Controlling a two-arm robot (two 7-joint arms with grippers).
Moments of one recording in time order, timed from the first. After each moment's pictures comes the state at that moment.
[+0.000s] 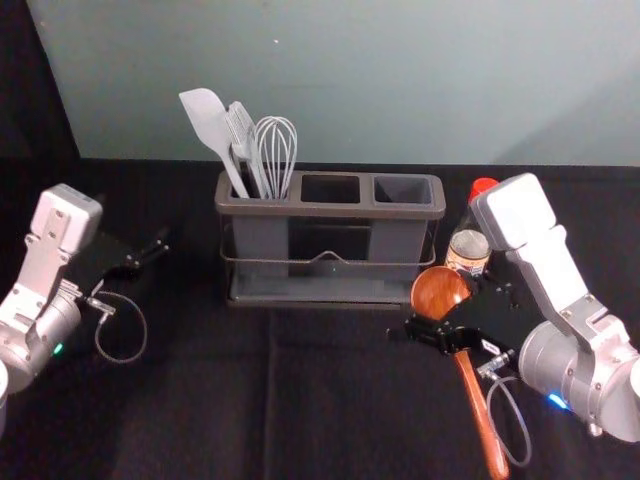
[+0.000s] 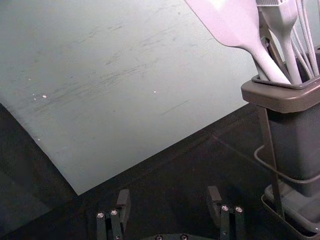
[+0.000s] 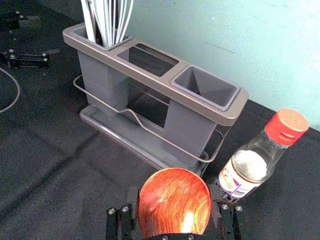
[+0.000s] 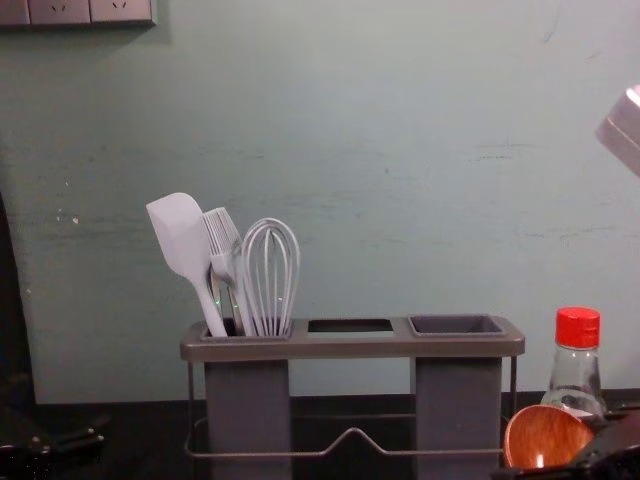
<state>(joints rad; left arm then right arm) -0.20 0.60 0.45 -1.41 -0.25 -0.12 0.03 -0.03 0.38 -0.28 -2.04 0.04 0.74 0.24</state>
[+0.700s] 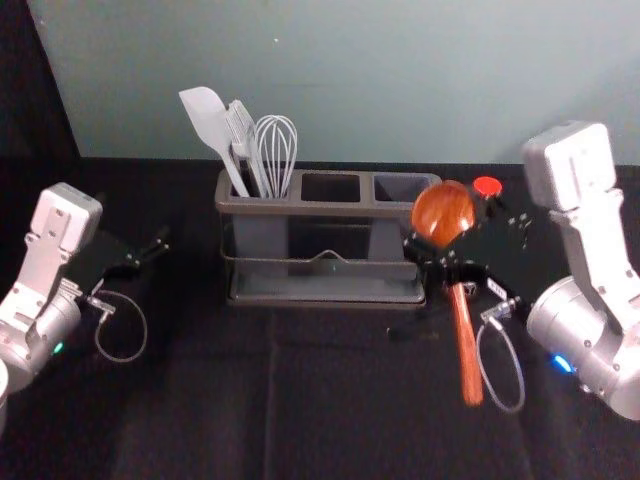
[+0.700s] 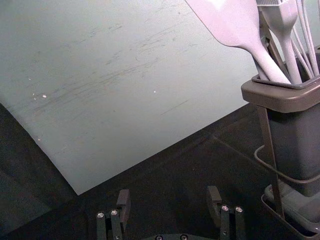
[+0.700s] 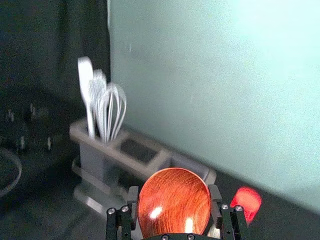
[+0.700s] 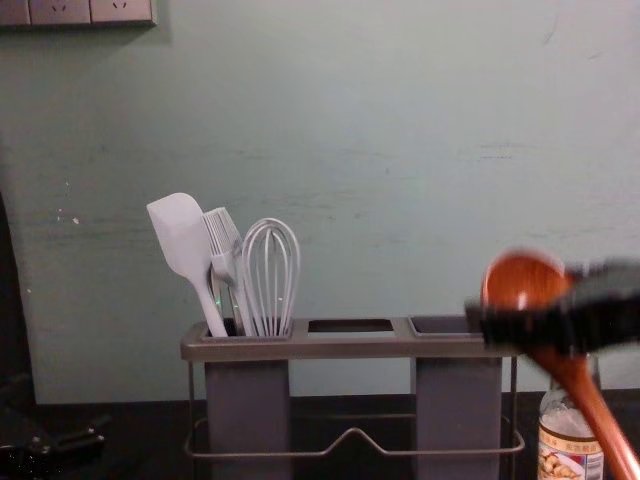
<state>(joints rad) -0.20 0.60 0.45 -1.41 -0.25 -0.12 0.03 -0.06 0.30 -0.23 -2.09 0.02 0.48 0.21</state>
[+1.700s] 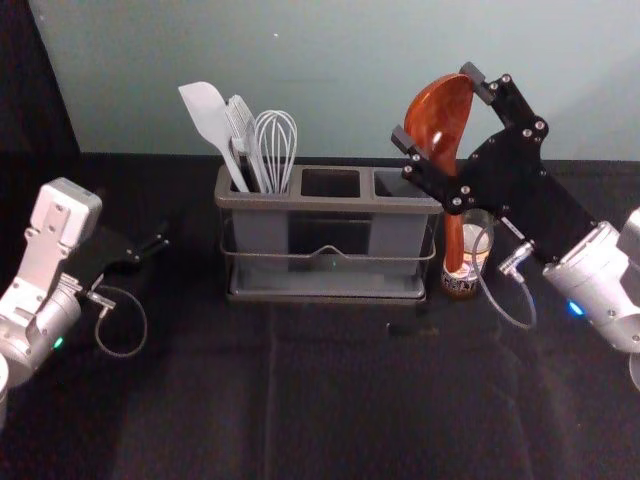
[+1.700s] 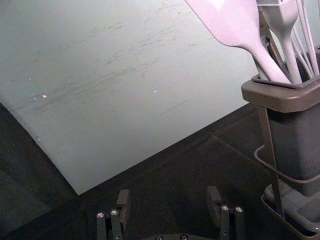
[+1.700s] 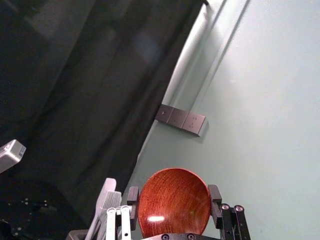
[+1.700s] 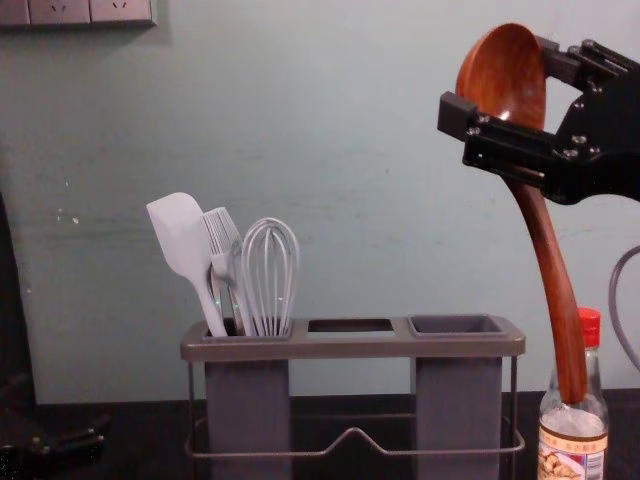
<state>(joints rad) -0.20 0.60 0.45 -1.41 -0.25 -0.12 0.03 0.09 0.37 -0.22 -1.77 0.07 -0.45 0.39</state>
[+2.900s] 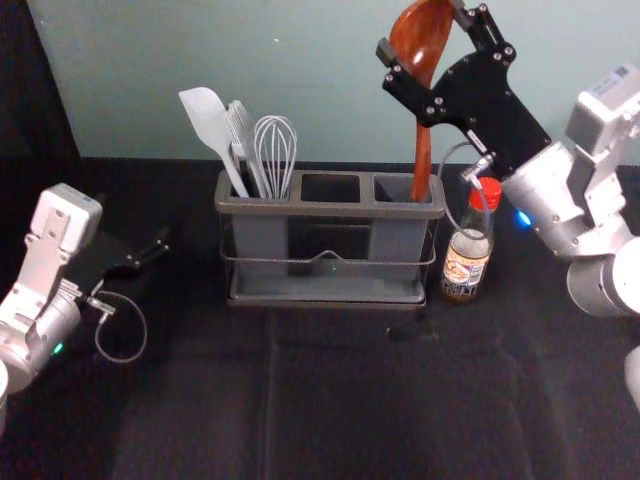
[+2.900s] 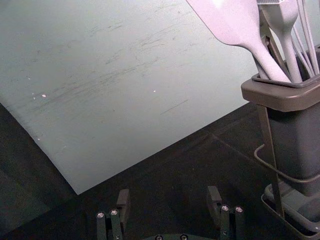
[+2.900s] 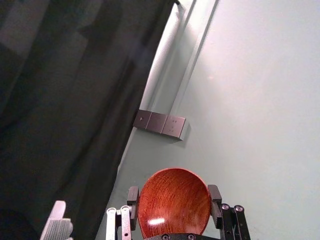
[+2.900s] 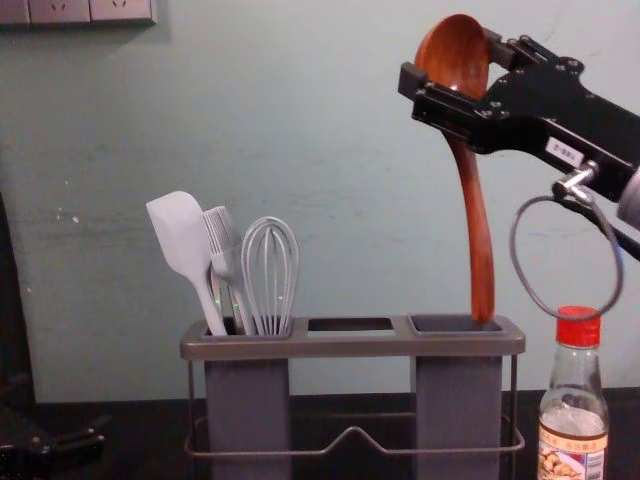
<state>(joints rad) -0.20 0.60 0.45 -1.41 -0.25 -0.12 0.03 0.39 0.24 -0.27 -1.43 0.13 -0.50 0.40</state>
